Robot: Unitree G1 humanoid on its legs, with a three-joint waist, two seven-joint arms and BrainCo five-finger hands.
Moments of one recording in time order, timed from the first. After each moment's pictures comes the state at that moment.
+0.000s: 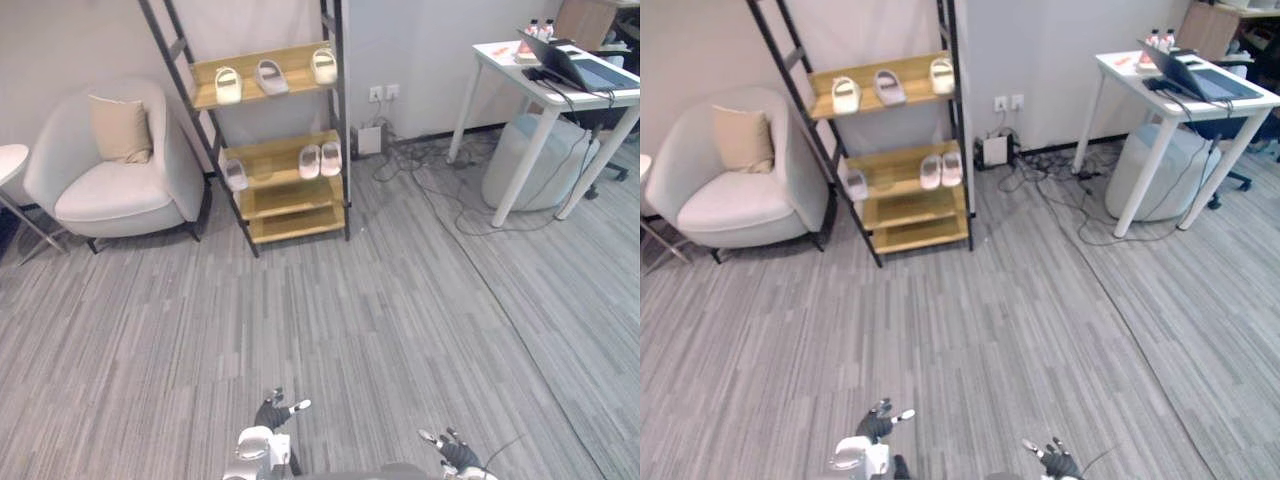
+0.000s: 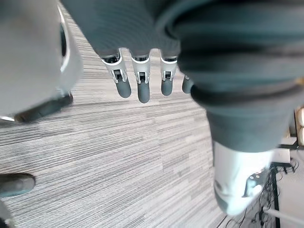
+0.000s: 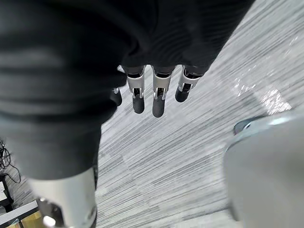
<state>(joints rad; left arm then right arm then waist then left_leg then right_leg) -0.02 -0.05 0.00 1.03 0.02 -0.12 0.04 0.10 -0.11 -0.08 1.04 0.31 -0.13 0.02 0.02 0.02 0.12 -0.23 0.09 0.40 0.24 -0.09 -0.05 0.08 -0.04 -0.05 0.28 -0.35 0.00</state>
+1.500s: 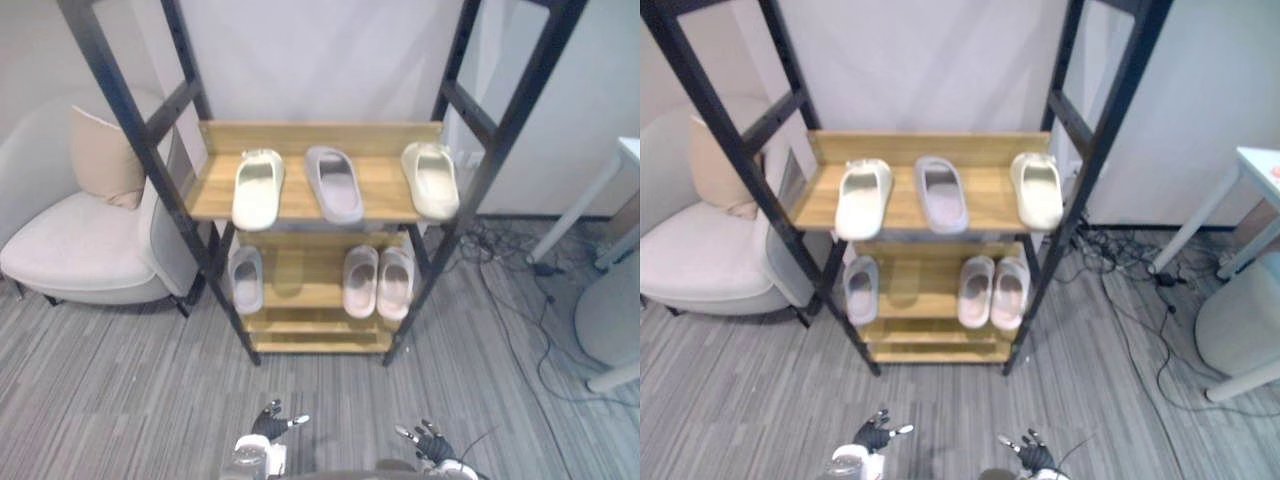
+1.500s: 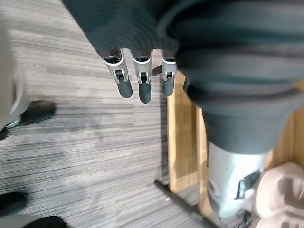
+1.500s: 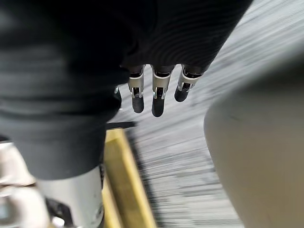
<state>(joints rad) -0.02 0.01 -0.03 1.11 0.00 -0.10 0.03 0.10 -0.05 -0.11 1.04 0.28 -0.14 0.03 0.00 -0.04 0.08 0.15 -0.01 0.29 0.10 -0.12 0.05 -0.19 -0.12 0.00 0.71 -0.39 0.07</state>
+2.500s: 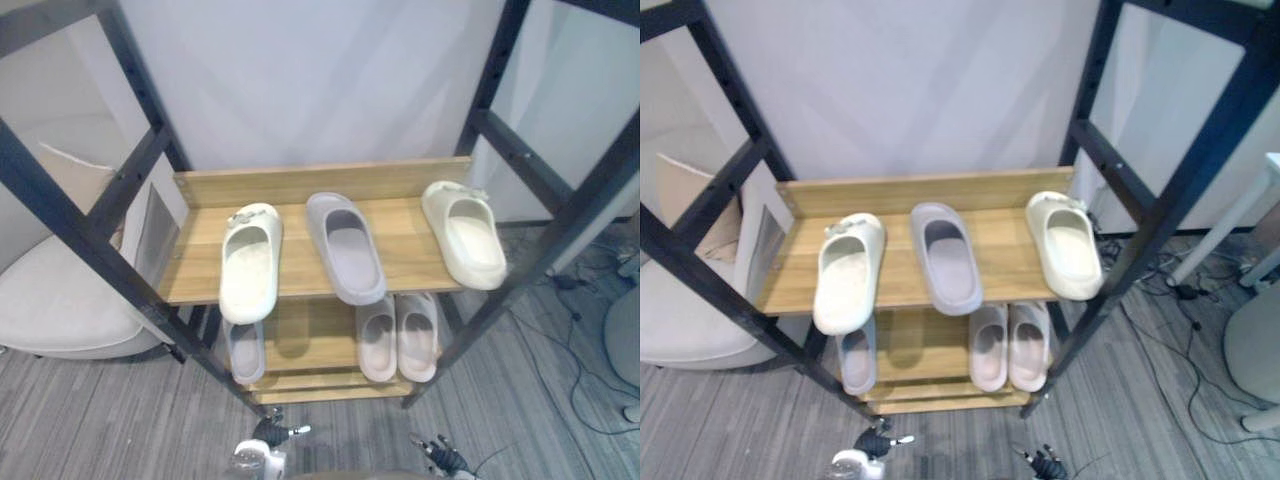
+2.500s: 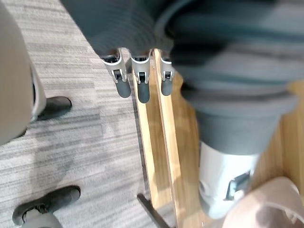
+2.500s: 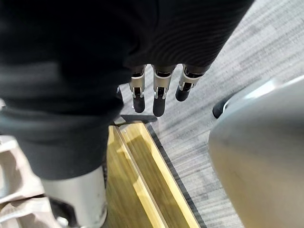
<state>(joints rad) -0.03 0.02 -0.10 1.18 0.00 -0.12 0.01 0.09 -0.07 -0.23 1.15 0.28 -0.14 0.03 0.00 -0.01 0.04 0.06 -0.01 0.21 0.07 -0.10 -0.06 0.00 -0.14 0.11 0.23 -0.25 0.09</state>
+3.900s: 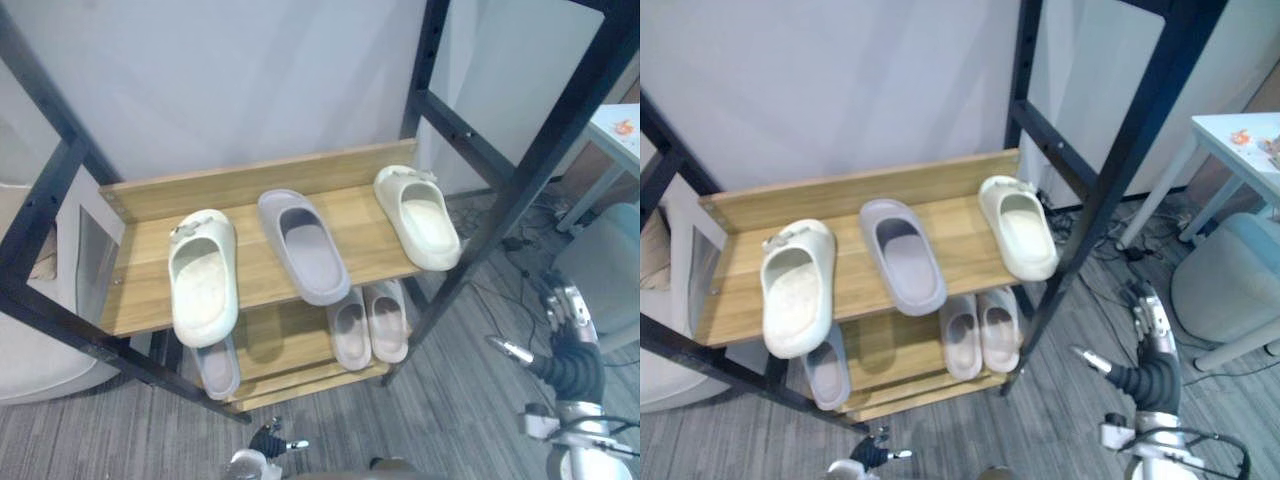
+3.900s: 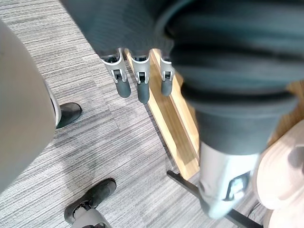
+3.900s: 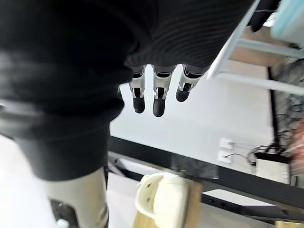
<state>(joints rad) 0.02 0.05 -0.19 1.15 0.02 -0.14 0.01 0.54 -0.14 -0.31 -0.55 0.04 -0.27 0.07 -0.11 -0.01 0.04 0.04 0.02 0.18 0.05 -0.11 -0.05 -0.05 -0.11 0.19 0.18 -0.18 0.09</state>
